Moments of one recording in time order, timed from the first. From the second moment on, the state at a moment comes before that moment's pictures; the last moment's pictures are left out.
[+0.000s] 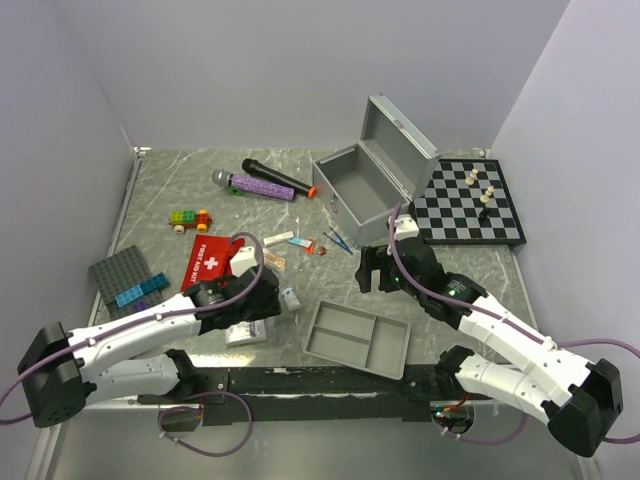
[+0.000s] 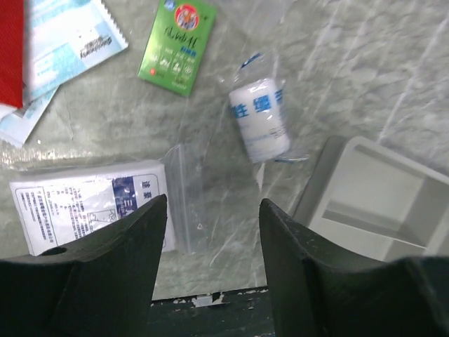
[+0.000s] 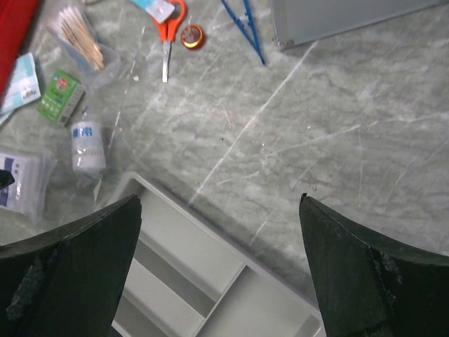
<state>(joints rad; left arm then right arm) -0.95 1.05 0.68 -0.61 -0.37 -1.05 0.70 0.89 0.70 -0.43 0.18 0.43</state>
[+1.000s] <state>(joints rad) -0.98 1.25 0.64 -0.71 -0.45 -1.18 0.70 0.88 0.63 -0.43 0.16 0.44</state>
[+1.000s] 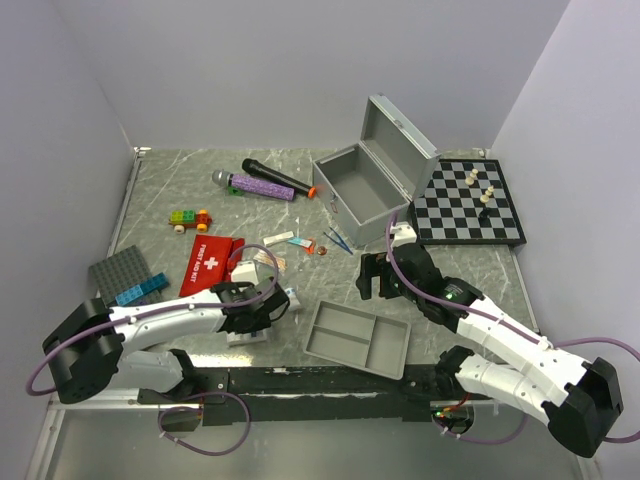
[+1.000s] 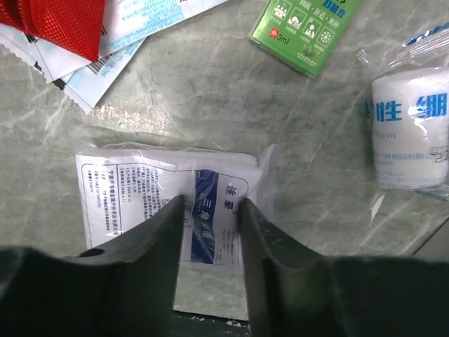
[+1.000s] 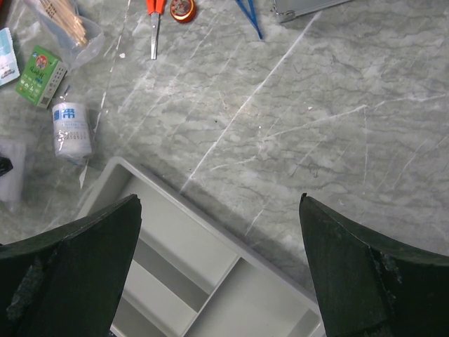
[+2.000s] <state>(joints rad) -1.33 1.13 0.96 -0.63 -0.47 -0.77 0.70 0.82 0.70 -0.51 0.23 0.45</state>
